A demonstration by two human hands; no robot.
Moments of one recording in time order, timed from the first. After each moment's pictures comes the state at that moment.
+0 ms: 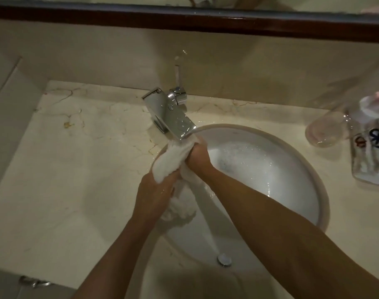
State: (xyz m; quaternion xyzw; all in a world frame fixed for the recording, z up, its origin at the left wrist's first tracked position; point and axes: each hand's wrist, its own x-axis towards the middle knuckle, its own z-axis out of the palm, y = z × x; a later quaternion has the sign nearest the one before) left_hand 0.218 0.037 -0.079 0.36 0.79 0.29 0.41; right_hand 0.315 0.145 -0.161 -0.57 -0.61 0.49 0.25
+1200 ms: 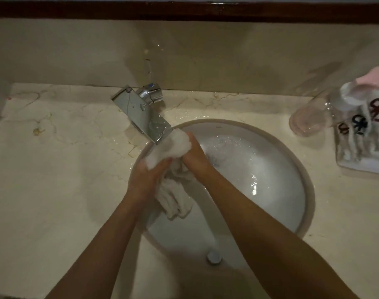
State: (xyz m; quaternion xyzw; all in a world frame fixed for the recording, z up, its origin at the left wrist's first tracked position) left_hand 0.222 0.075 -0.100 0.38 0.66 0.37 0.53; right_hand 0.350 0.147 -0.163 -0.56 -0.50 0.61 0.25
